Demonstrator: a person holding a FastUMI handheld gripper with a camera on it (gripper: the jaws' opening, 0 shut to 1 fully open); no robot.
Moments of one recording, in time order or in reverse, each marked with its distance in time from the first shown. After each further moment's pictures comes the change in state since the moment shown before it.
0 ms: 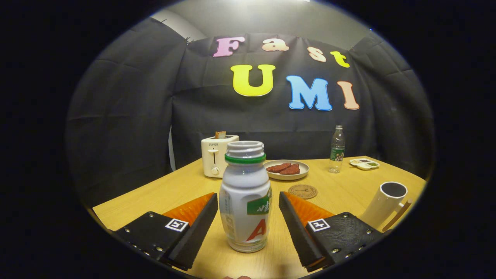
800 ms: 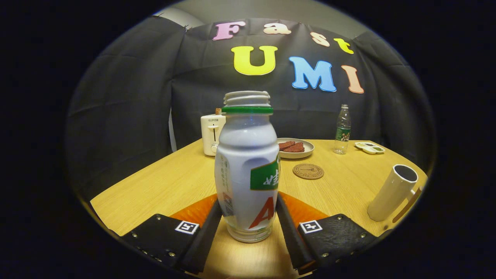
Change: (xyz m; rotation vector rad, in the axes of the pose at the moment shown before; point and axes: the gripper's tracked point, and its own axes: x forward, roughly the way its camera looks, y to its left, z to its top) arm 0.009 0.003 -0.033 0.004 0.119 0.024
